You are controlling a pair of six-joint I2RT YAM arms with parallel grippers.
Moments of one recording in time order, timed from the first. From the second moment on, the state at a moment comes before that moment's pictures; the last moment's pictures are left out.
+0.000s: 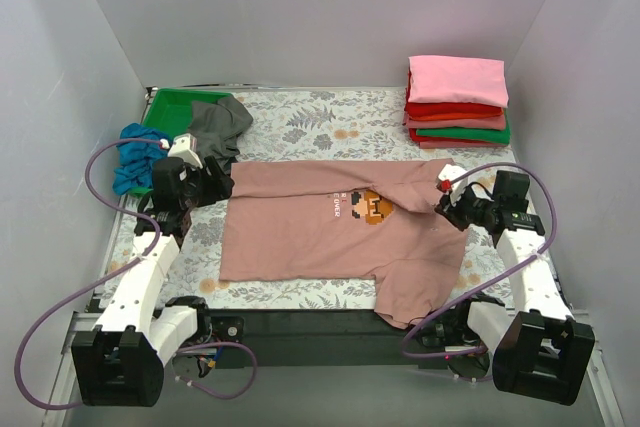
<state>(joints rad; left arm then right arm) -0.02 0.97 0.68 -0.24 0.18 -0.33 -0.16 0.98 0.61 -0.48 -0.79 -0.89</state>
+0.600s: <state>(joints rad) -0.02 0.90 0.63 -0.25 0.23 -0.33 -0.03 1.46 0.97 -0.60 -0.77 -0.74</state>
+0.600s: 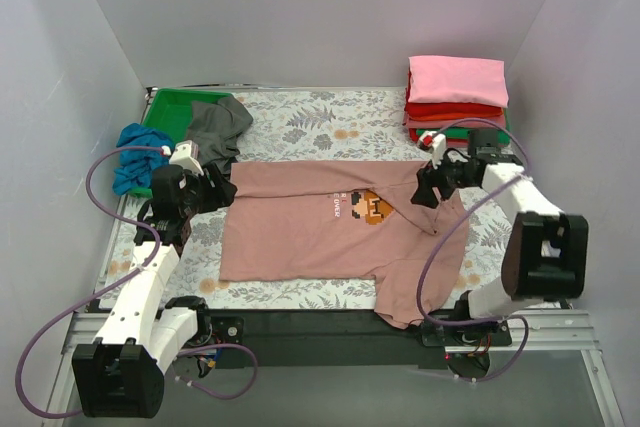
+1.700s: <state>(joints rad) -0.02 0.90 0.63 -0.23 0.25 -0.33 0.08 1.87 1.23 -0.61 -0.59 -0.56</state>
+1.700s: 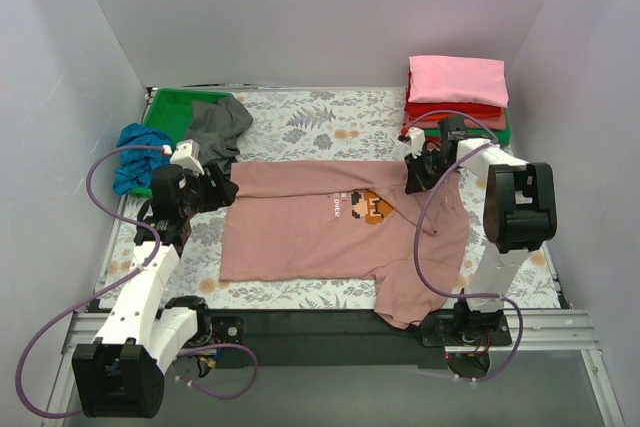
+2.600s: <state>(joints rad) -0.02 0.90 0.63 -0.23 0.27 -0.33 0.11 1.61 1.23 -0.86 -0.68 -0.82</state>
